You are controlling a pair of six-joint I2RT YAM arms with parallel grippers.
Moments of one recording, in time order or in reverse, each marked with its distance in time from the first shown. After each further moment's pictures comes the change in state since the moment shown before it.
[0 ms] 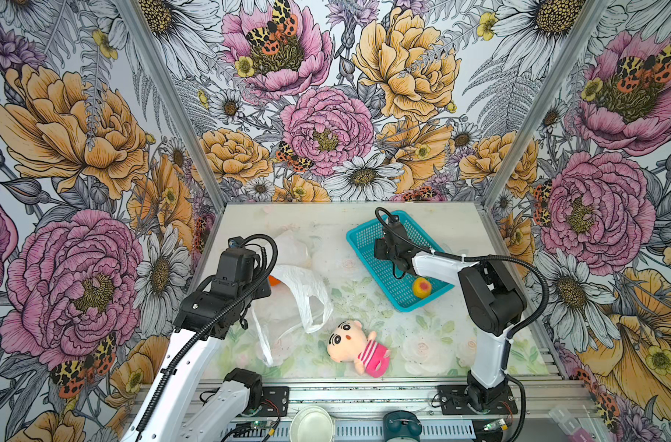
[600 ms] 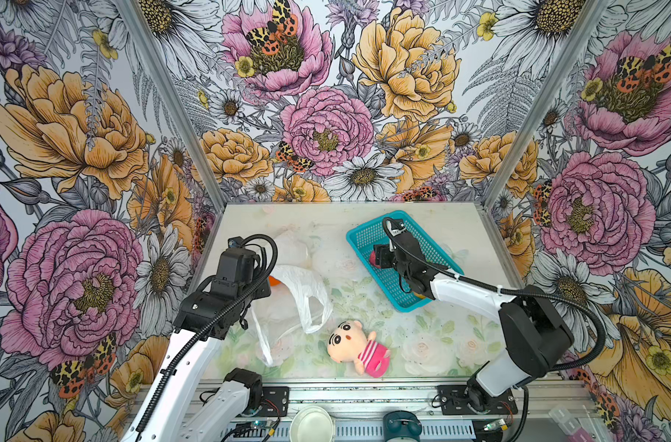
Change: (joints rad) left arm -0.002 -0.002 0.000 0.000 -0.007 0.000; right arm 0.146 -0.400 -0.305 0.181 0.037 -0.102
